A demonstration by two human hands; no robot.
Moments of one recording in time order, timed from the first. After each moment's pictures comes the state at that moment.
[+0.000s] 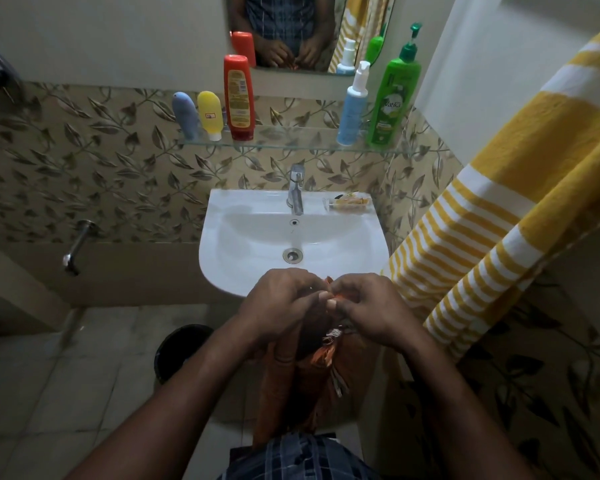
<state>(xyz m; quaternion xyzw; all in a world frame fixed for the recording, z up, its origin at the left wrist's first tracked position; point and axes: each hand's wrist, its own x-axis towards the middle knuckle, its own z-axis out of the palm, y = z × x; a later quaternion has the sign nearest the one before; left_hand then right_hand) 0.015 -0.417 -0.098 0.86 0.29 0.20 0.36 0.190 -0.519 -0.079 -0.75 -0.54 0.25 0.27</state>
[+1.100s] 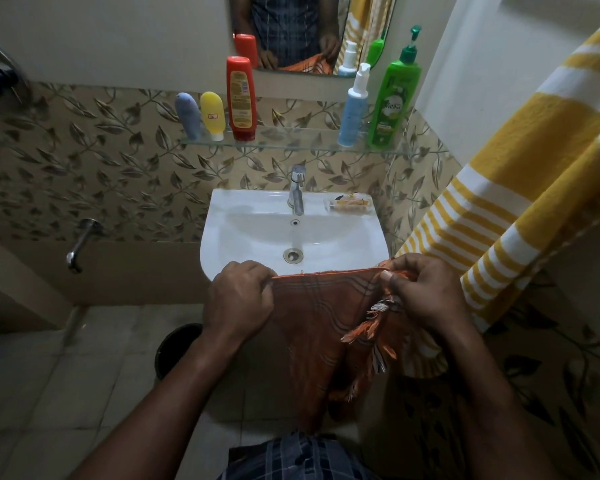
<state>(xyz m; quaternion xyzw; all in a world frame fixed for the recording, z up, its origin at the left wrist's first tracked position) -0.018 -0.402 -0.136 0.85 0.44 0.28 0.11 0.238 -0.546 -0.062 -0.81 -0.40 0.15 0.39</state>
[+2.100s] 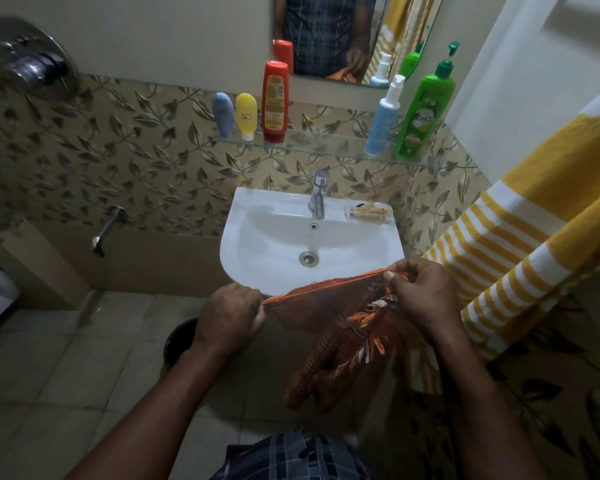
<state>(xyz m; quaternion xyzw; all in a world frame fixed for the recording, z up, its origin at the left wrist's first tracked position) -0.073 -0.401 -0.177 0.88 0.42 0.21 0.09 0.215 -0.517 -0.065 -0.84 -0.40 0.12 0.35</state>
